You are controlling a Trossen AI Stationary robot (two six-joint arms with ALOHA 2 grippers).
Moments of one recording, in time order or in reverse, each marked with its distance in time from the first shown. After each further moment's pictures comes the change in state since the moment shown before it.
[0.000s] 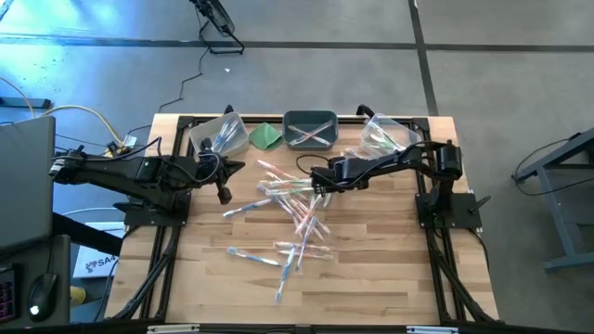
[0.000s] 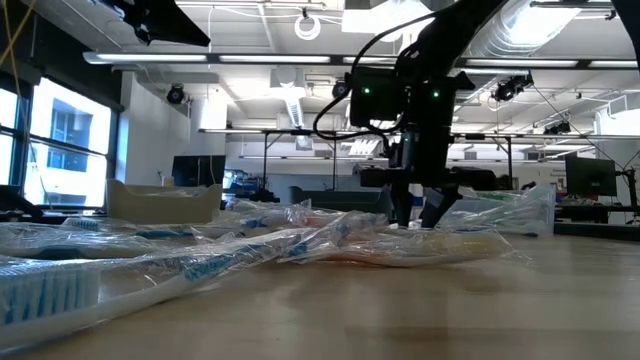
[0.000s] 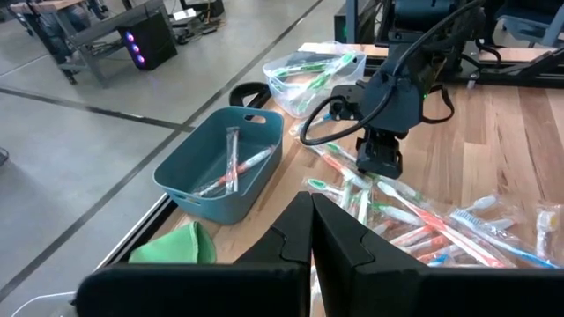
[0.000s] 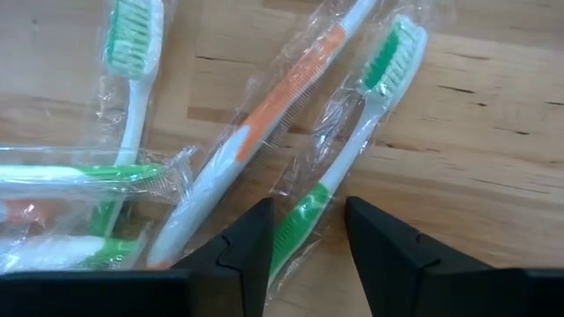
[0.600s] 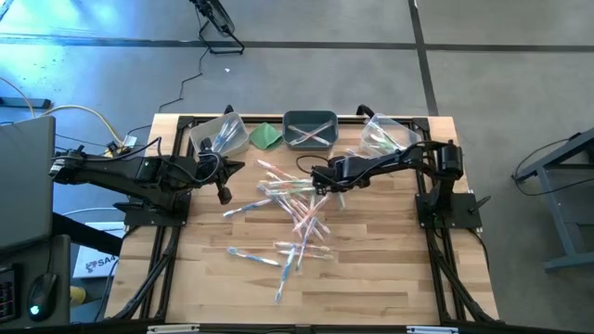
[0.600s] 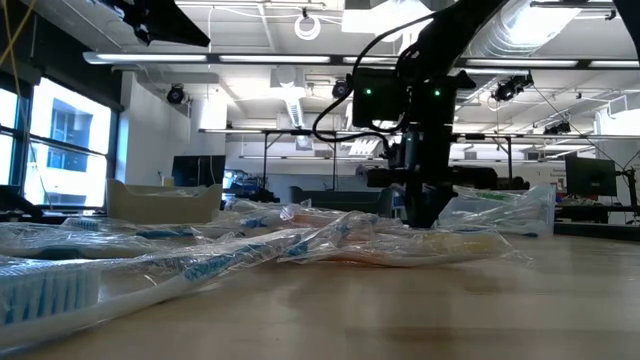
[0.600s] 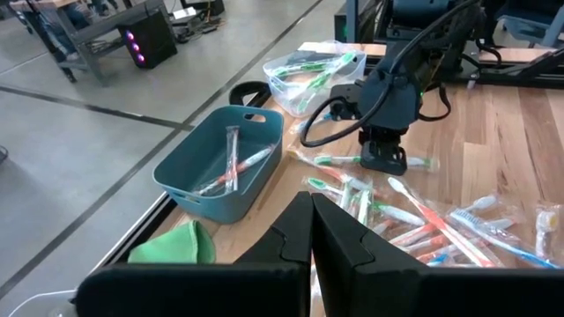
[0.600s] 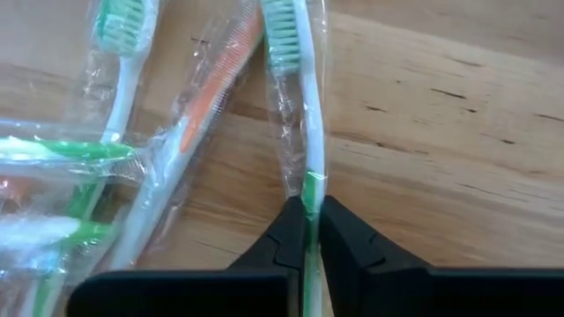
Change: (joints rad) left arm 0.000 0.000 0.000 -0.003 0.000 -0.006; right arm 0.002 0.001 -0.001 -0.042 -0.035 -0.082
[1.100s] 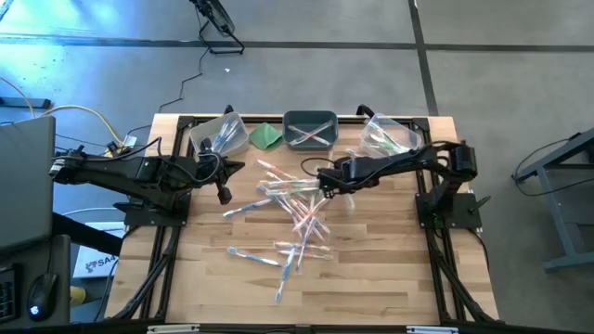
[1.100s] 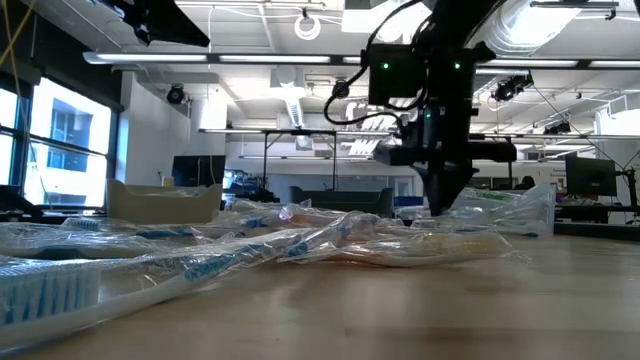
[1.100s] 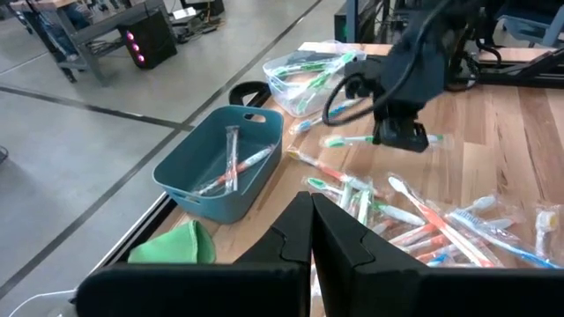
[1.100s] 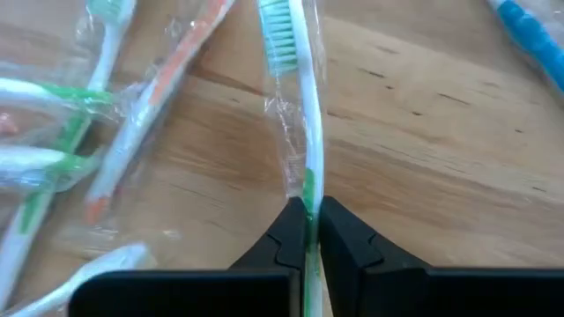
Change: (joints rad) left arm 0.000 0.000 0.000 0.000 0.000 0.000; right arm 0.028 -0.155 -0.007 -0.148 0.063 -0.026
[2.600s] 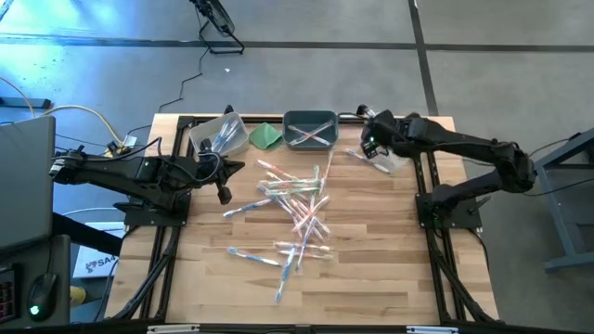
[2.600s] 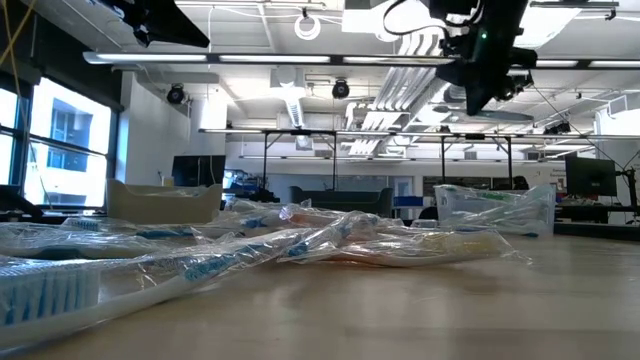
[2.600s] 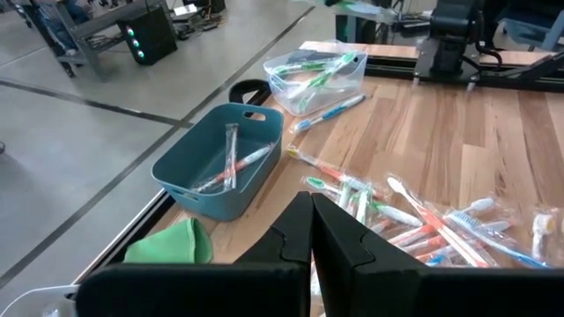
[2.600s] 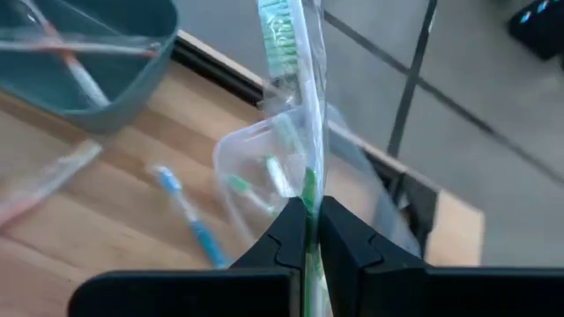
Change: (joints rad) left arm 0.000 0.001 0.000 -0.003 -0.001 -0.020; right arm -0.266 -0.487 0.068 -0.295 0.392 -0.645
